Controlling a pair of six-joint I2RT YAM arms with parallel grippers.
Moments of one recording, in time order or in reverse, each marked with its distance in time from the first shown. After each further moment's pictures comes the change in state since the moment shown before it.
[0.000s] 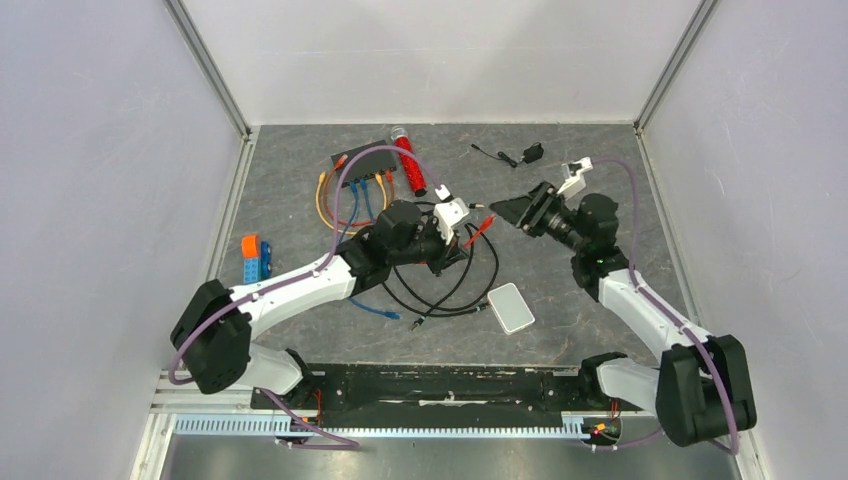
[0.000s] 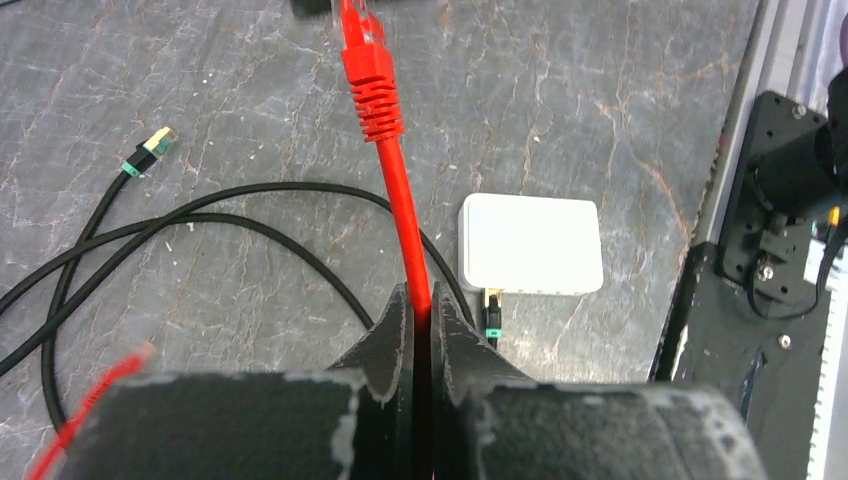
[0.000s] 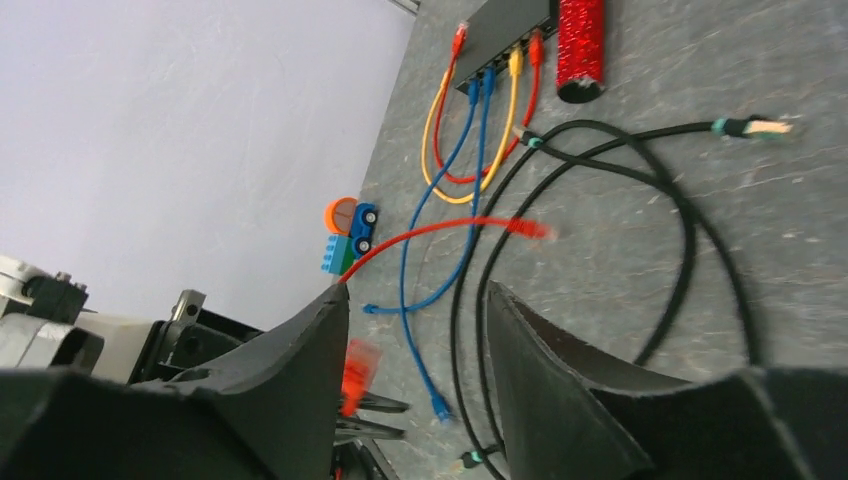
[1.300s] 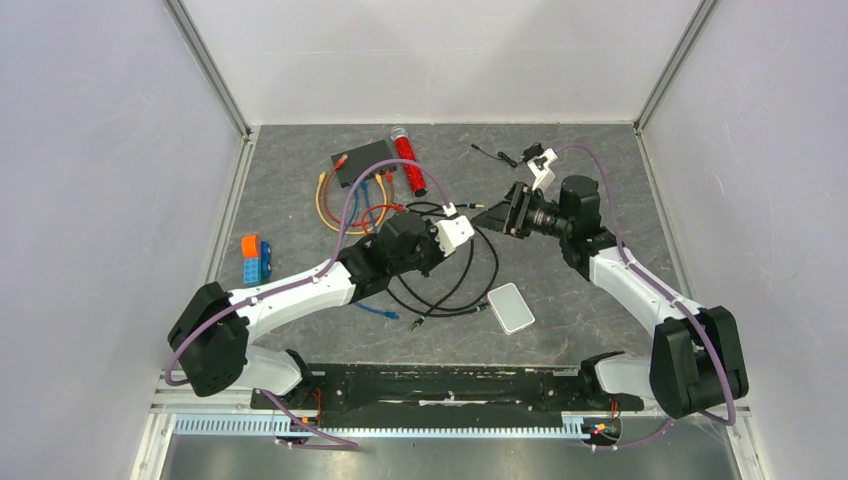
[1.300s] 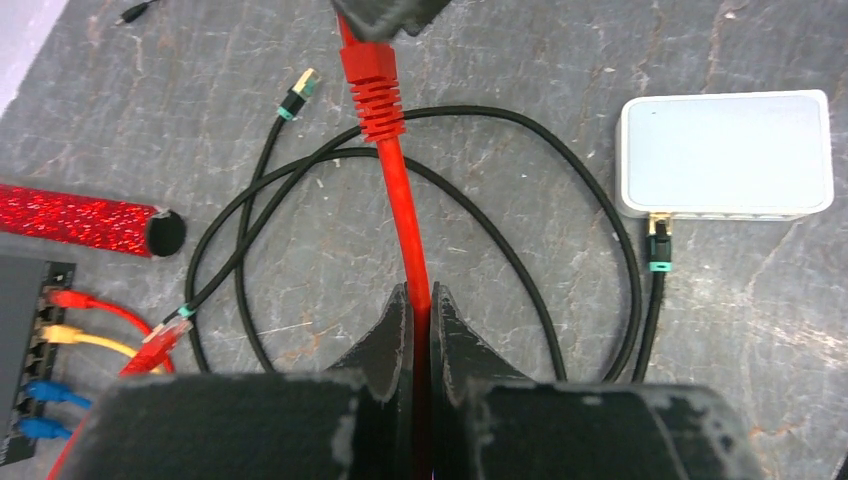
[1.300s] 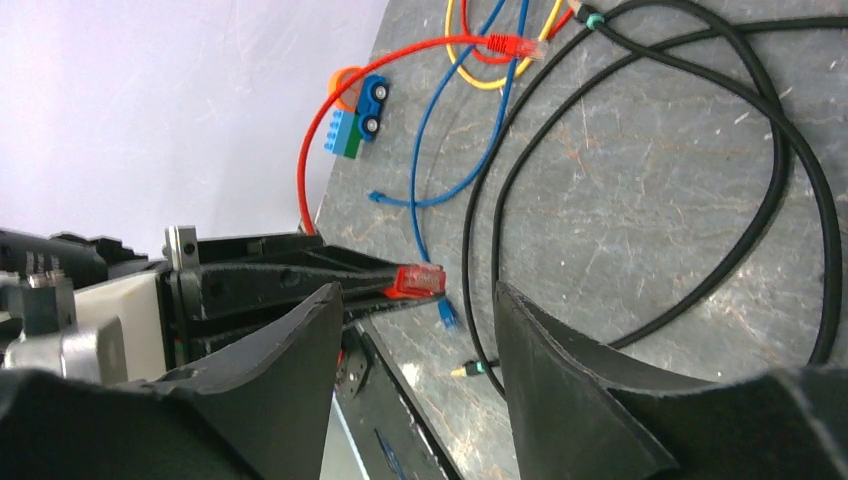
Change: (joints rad) left arm -0.032 -0.035 -0.050 -0.076 -0.256 0.309; right arm -0.014 0.134 0.138 -0.203 -0.282 -0.157
